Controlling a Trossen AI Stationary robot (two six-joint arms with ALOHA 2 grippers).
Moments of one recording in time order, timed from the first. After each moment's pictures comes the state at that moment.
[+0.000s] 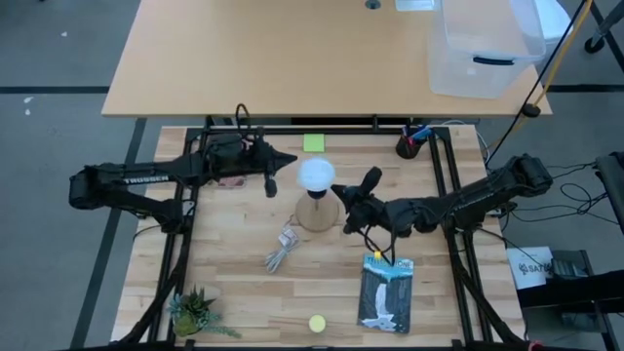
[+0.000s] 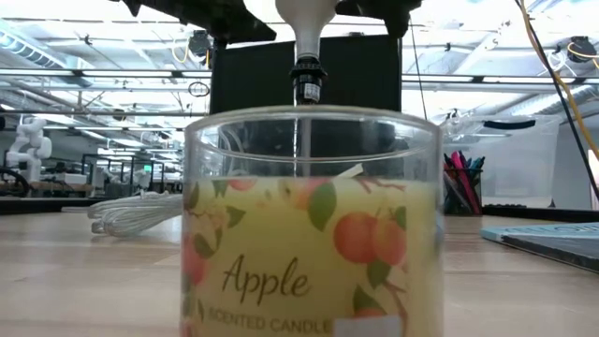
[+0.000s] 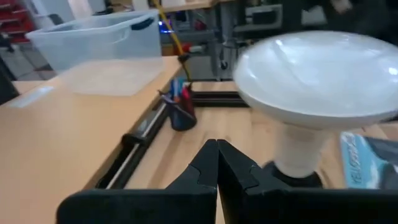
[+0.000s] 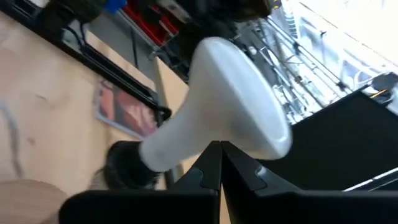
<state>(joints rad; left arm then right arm) 0.26 1.15 0.87 0.08 0.01 0.14 0.28 1.38 0.84 0.51 0.85 -0.85</state>
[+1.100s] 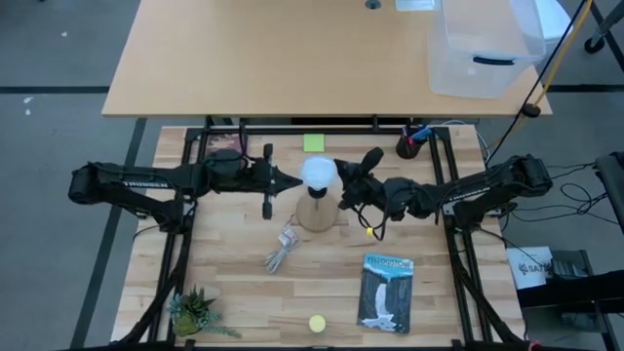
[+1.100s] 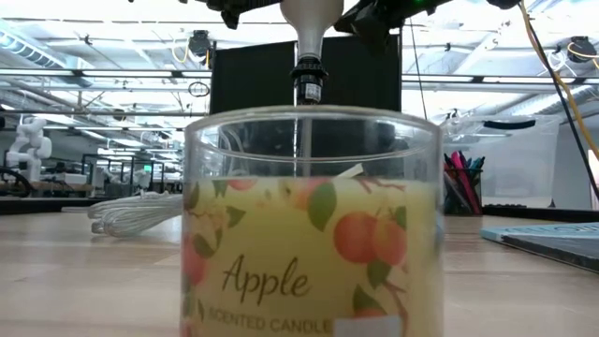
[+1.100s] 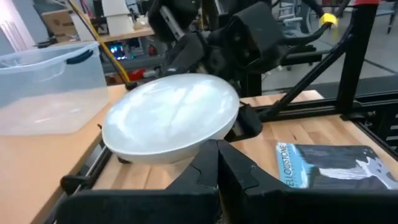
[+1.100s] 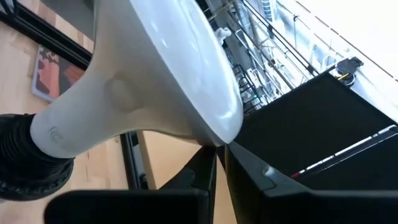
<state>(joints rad) 0.10 1.15 0.87 0.15 0.07 0.17 0.13 1.38 0.84 0.60 0.82 -0.97</state>
